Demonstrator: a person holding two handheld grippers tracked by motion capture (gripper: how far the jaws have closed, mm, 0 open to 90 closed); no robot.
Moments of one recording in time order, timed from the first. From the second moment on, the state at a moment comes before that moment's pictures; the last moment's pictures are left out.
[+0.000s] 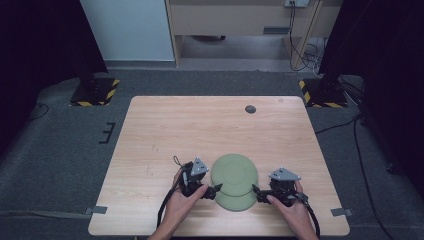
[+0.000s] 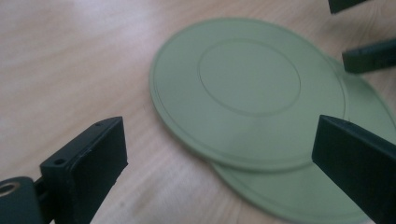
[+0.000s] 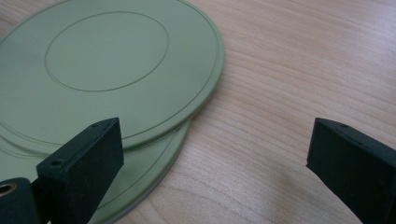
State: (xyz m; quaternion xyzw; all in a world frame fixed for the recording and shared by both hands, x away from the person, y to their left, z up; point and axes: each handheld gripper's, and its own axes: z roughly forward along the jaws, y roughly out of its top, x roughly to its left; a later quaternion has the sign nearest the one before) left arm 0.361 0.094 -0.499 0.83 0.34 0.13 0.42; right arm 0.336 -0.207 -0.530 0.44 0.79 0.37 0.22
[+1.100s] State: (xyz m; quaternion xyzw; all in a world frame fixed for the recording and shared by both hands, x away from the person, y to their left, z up) left arm 0.405 0.080 -0.502 0.86 0.35 0.05 0.37; right arm 0.341 -0.207 -0.526 0.43 0.79 0.39 0.22
